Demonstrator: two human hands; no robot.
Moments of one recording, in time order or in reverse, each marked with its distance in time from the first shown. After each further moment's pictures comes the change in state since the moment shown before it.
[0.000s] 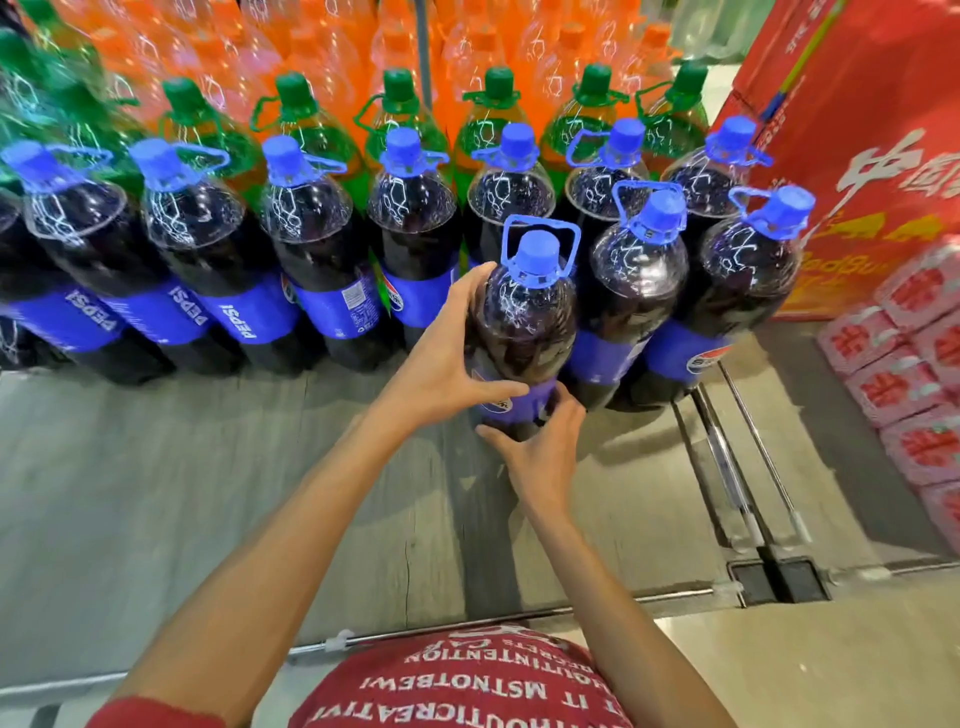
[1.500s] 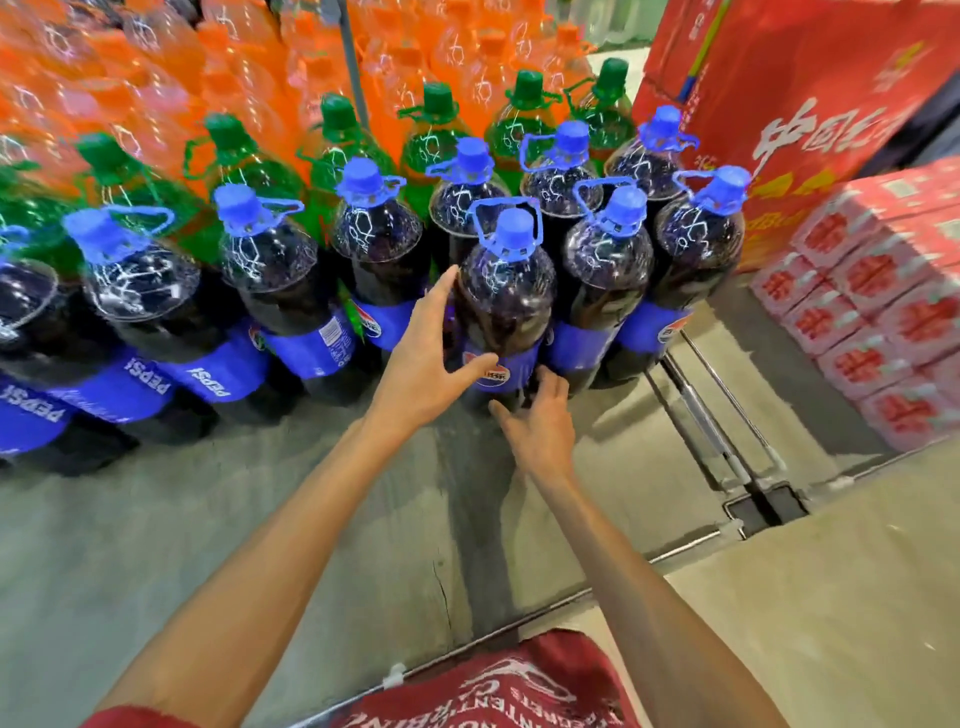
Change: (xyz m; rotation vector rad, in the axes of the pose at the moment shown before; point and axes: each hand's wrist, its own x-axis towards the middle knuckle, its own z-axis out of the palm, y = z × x) left_hand 0.020 -0.033 -0.018 0.126 -0.016 0.048; right_hand 0.016 -0.028 0.007 -0.299 -0.023 0.133
